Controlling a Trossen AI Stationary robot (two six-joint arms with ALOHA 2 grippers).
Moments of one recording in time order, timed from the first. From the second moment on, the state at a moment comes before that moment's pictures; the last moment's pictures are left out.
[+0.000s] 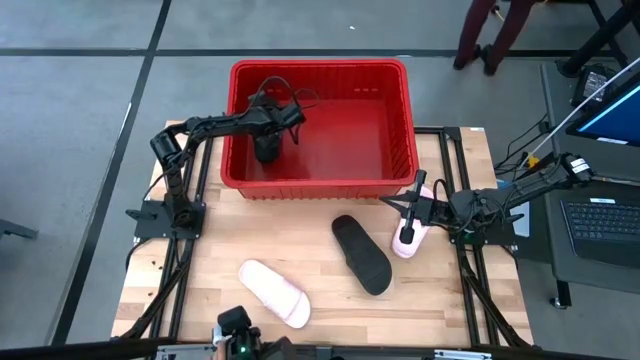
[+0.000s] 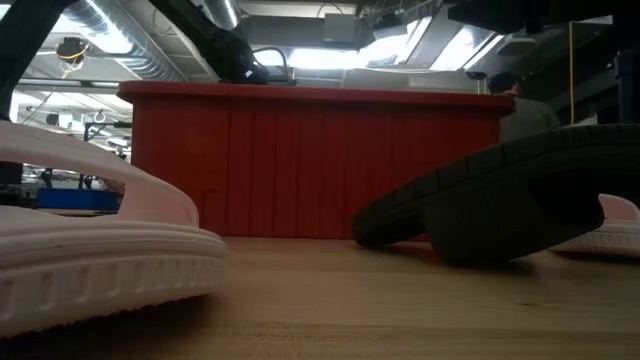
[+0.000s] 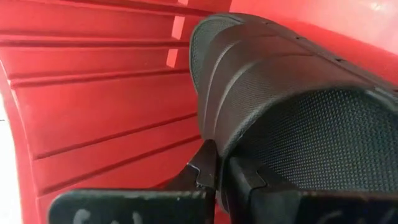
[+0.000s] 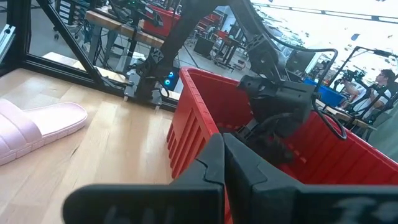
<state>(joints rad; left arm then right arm) 0.64 1.85 1.33 -0.72 -0.93 0.30 0.35 0.82 0.44 0.36 0.59 -0.40</state>
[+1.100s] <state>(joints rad) 0.65 1.85 1.18 -0.58 -0.93 0.40 0.35 0.82 0.44 0.34 0.59 -0.40</state>
